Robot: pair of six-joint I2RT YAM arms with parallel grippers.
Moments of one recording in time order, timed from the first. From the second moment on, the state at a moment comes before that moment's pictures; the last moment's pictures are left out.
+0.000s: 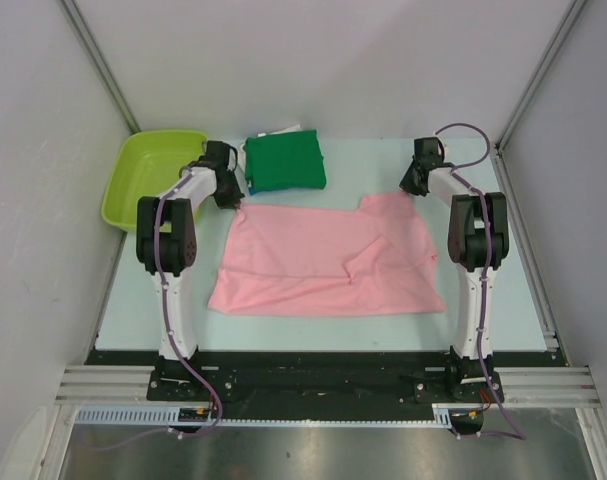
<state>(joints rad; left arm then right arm) -0.09 2.24 1.75 -0.57 -0.02 -0.42 0.09 2.31 1.78 -0.31 0.10 0.54</state>
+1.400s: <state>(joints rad) -0.08 1.53 1.07 -0.40 0.00 -0.54 0.10 1.29 1.07 -0.32 0.21 0.52</state>
